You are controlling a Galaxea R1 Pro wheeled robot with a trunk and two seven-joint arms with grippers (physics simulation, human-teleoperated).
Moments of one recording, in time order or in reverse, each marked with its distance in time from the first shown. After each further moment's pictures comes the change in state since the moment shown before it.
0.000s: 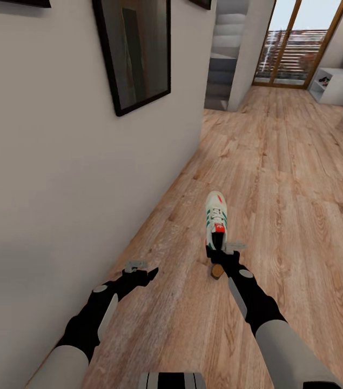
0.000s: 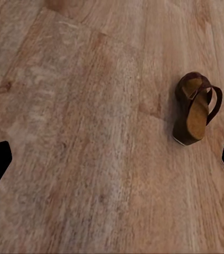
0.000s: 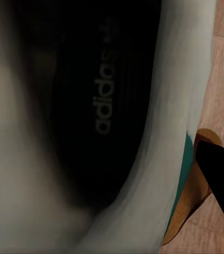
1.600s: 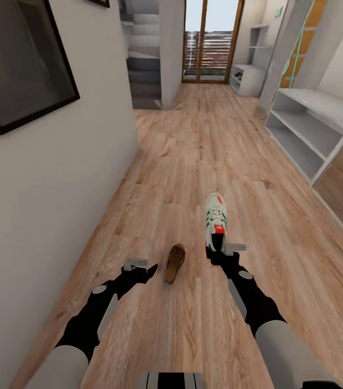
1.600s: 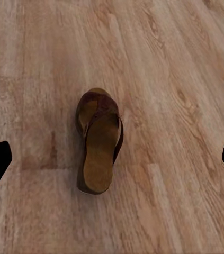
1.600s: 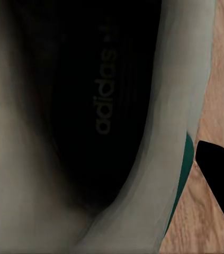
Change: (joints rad) left arm 0.000 0.002 0.001 0.003 0.004 -0.083 -0.003; right arm 0.000 0.000 0.002 0.018 0.001 -0.013 -0.003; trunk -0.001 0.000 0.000
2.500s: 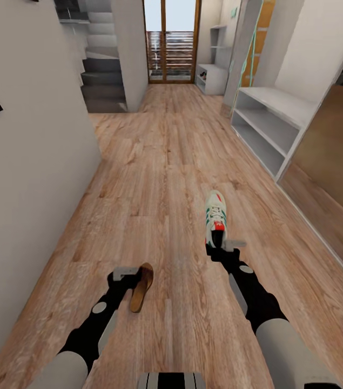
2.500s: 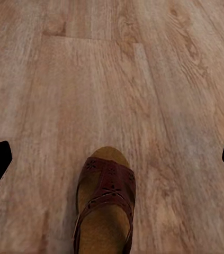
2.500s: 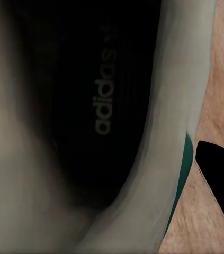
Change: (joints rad) left arm 0.000 0.010 -0.001 0.202 -0.015 -0.333 0.320; right arm -0.001 0.000 0.002 -0.072 0.001 0.093 0.004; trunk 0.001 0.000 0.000
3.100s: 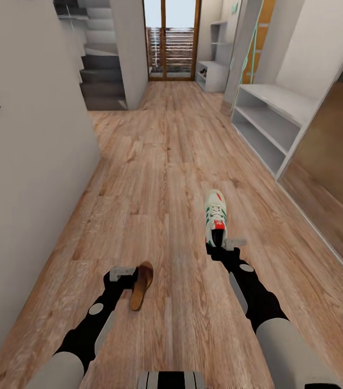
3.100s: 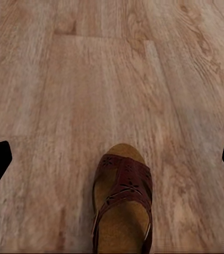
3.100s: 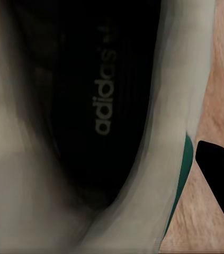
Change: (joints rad) left arm 0.000 0.022 0.000 0.013 -0.007 -0.026 0.012; right arm 0.000 0.000 0.000 -0.021 0.005 0.024 0.000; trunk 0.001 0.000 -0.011
